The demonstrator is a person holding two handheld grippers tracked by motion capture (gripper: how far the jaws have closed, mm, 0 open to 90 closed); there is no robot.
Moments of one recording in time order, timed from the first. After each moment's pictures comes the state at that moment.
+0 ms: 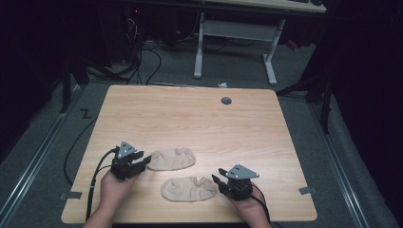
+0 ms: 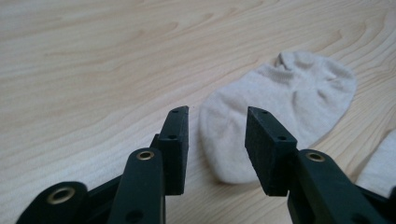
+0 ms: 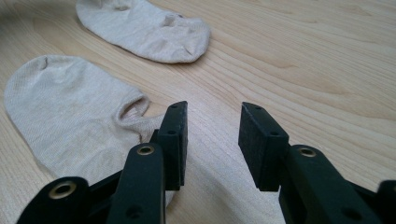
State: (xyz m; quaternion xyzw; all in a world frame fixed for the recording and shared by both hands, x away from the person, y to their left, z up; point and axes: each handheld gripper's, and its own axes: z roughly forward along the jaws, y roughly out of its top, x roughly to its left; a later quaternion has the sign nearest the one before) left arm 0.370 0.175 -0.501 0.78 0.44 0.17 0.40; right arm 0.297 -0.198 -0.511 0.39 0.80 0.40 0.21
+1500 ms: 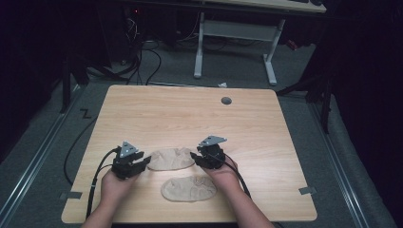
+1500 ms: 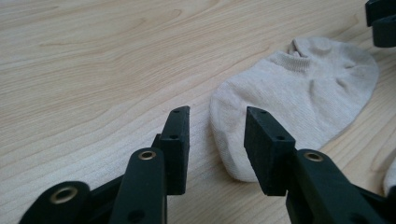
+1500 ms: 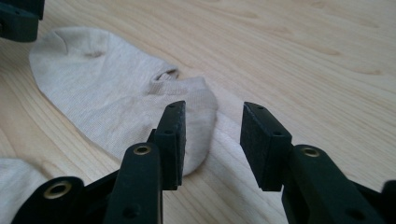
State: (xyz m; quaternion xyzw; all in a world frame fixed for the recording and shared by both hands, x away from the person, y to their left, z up) left arm 0.377 0.173 -0.513 0.80 0.43 0.17 0.39; right arm 0.399 -0.129 -0.511 0.40 0.83 0.37 0.16
